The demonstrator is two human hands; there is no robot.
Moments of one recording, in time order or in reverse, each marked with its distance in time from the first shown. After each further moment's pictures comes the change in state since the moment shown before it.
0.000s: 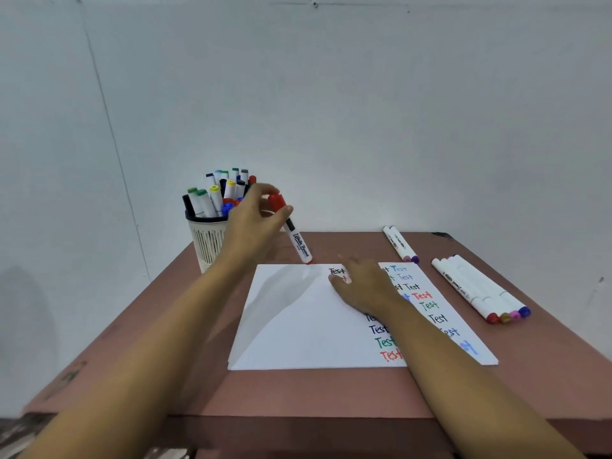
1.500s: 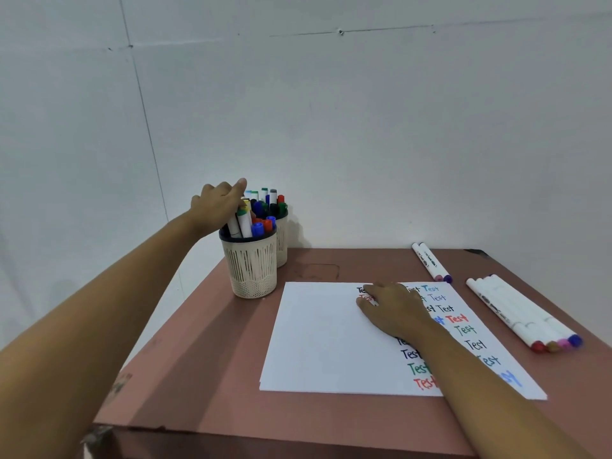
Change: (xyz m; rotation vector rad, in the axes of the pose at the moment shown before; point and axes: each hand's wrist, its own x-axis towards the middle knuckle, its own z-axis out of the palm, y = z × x) left_hand 0.086 -0.023 -0.088 0.730 -0.193 -0.153; right_hand 0.000 -0.003 -0.001 -0.121 -0.122 0.022
